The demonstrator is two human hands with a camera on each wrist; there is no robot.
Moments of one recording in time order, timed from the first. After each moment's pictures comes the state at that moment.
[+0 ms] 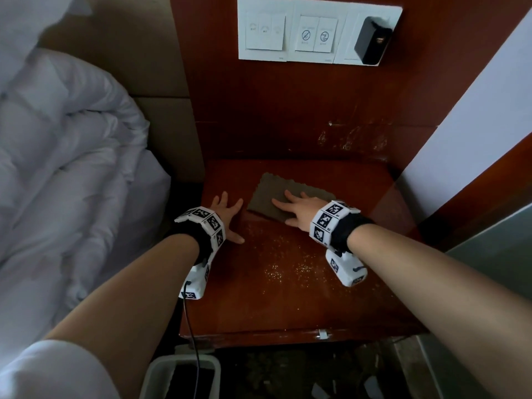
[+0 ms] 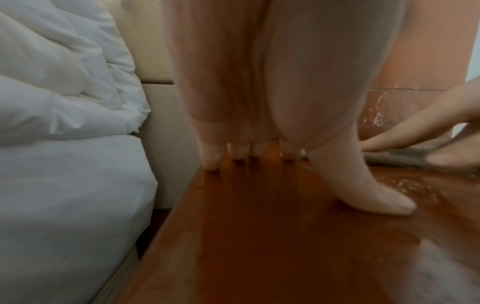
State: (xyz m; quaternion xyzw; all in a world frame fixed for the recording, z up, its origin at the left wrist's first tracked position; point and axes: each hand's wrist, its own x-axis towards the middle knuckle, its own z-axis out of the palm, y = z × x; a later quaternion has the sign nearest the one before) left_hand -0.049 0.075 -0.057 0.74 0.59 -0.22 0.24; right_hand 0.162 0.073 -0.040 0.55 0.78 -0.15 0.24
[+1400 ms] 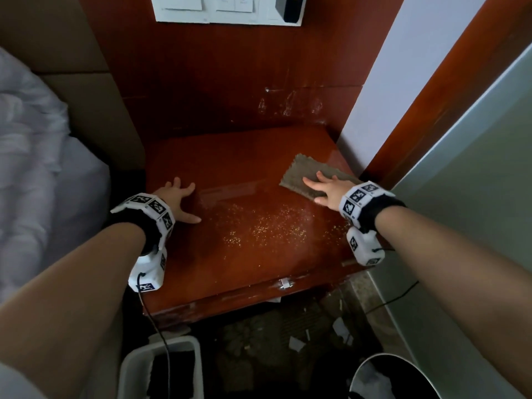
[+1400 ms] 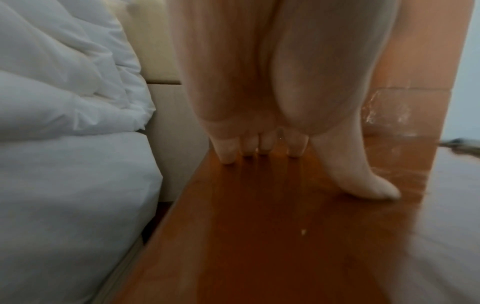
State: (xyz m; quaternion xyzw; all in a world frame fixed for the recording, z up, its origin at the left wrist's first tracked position) left_hand -0.051 0.061 -0.059 0.76 0.57 -0.20 0.21; right_hand 0.294 -0.005 -0.044 0.70 0.65 -0.18 0.21
